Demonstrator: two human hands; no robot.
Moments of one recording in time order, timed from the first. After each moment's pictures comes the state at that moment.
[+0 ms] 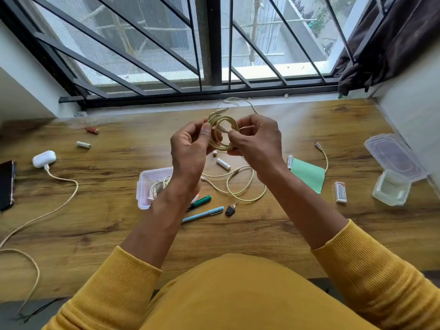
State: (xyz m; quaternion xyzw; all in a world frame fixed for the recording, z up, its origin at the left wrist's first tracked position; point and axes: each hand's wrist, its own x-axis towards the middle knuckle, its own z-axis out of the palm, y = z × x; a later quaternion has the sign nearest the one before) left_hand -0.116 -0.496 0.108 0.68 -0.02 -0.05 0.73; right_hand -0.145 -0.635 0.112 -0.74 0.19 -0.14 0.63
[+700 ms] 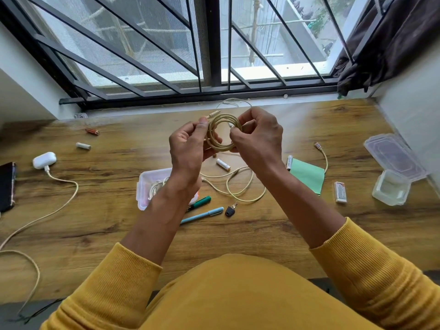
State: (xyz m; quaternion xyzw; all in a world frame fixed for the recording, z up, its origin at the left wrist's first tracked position) left_hand -0.117 -0.499 0.120 0.66 0.02 -0.07 0.74; right_hand -0.140 -0.633 0.114 -0.81 0.19 -0.22 0.51
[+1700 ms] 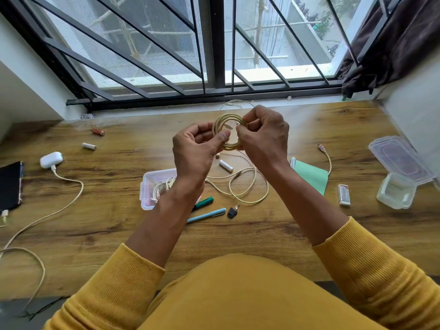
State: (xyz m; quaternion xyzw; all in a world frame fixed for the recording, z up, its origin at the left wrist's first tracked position) left_hand -0.120 -0.501 0.113 0.68 -0.01 -0.03 0.73; right_hand -0.134 -0.642 0.111 -0.83 0.16 -0.28 0.46
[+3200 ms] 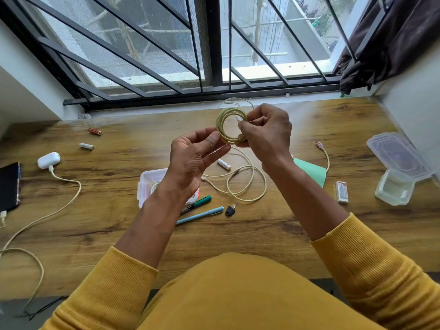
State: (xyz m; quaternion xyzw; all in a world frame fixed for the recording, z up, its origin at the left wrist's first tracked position) left_hand -0.118 -0.491 0.113 0.54 0.04 -0.20 0.82; right_hand -0.137 -0.652 0.118 -0.75 0.23 -0.22 0.58
